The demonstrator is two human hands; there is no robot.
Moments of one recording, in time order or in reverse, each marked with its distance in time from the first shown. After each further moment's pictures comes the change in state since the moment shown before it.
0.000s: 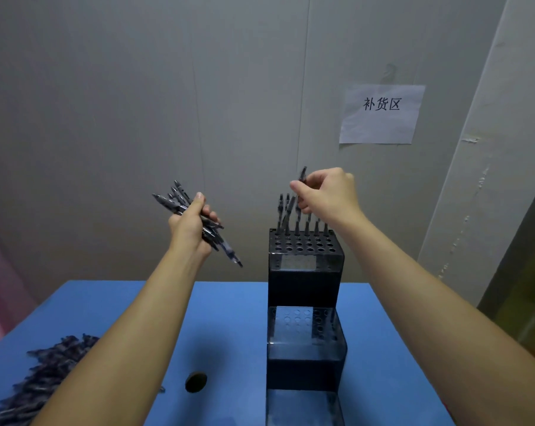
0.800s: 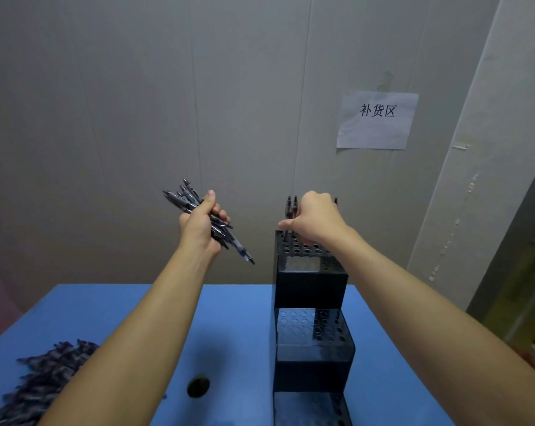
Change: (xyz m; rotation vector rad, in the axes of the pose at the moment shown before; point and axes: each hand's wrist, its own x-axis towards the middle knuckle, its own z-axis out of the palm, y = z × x) left_hand 0.006 0.001 0.000 -0.083 -0.094 -0.056; right_hand -0.018 -0.016 0.032 -0.545 -0.264 0.129
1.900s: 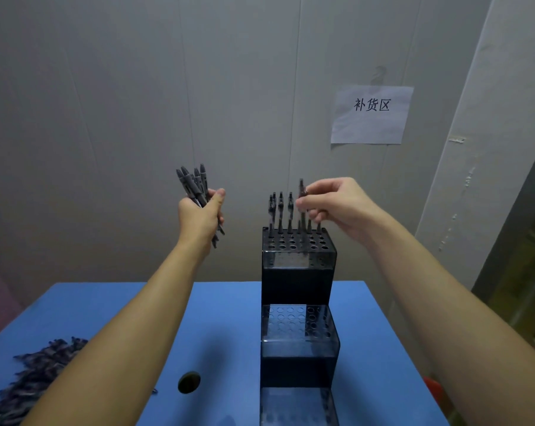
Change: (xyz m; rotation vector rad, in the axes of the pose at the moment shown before) left_hand -0.015 -0.012 0.016 0.607 0.001 0.323; right_hand -0.014 0.054 -0.049 0.920 -0.147 -0.017
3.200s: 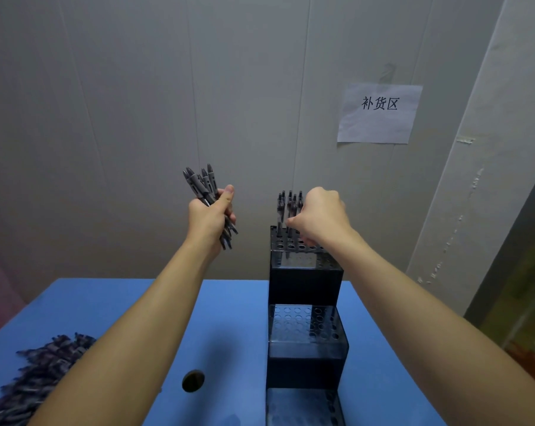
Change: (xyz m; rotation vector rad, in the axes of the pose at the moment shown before) left_hand 0.002 -0.005 0.000 -0.190 -0.080 -0.128; right_hand 0.014 0.007 0.063 -0.886 0.266 0.072
